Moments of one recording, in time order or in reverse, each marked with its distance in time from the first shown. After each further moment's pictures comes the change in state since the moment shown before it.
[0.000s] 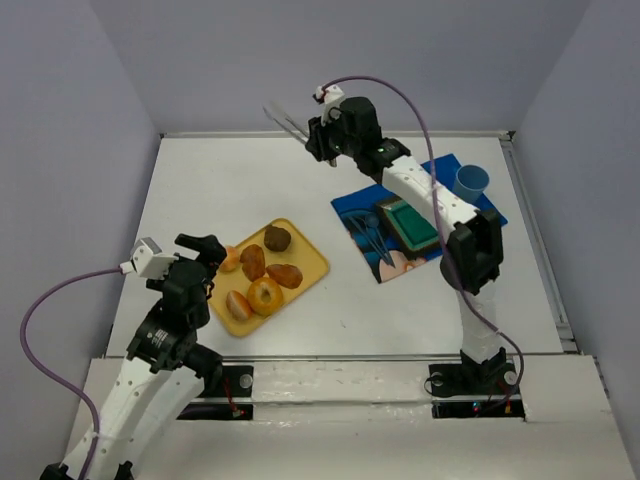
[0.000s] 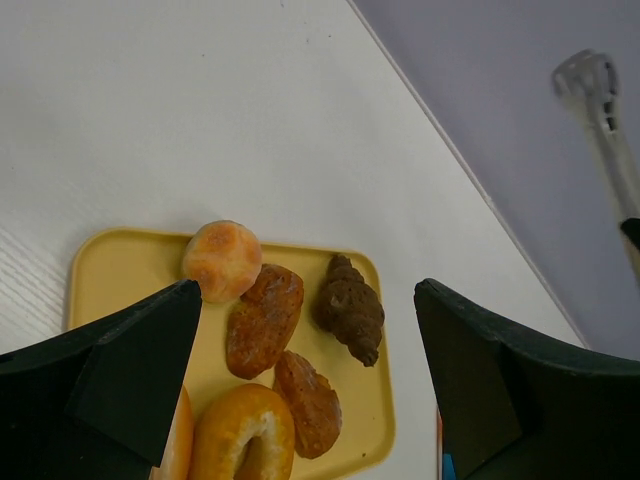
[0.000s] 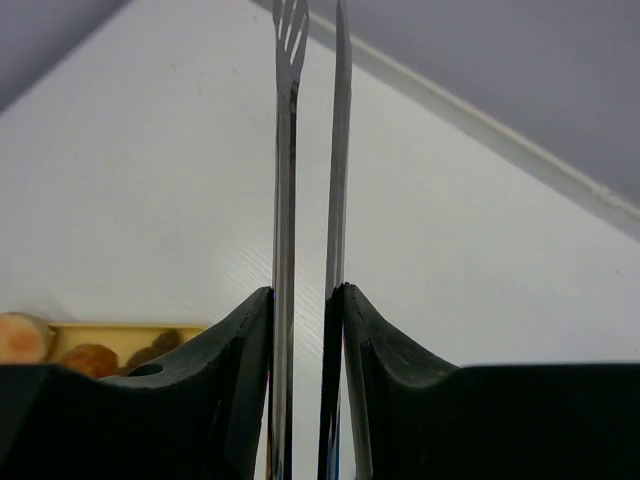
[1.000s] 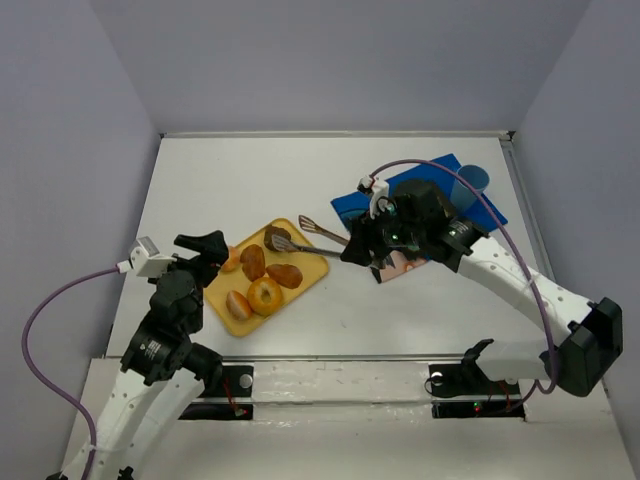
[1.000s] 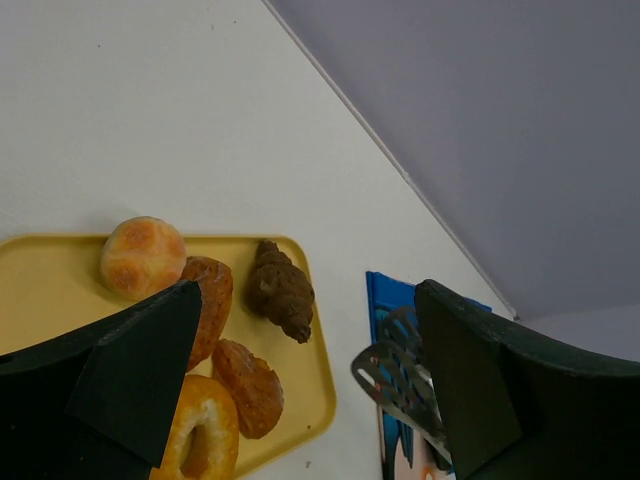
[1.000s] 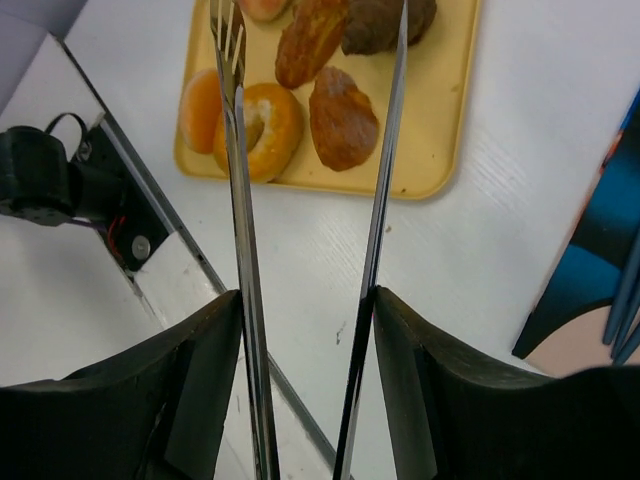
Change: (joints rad) left arm 0.000 -0.086 -0.002 0.080 0.132 0.045; right arm 0.094 -0.961 -0.965 -0.164 -0.271 0.229
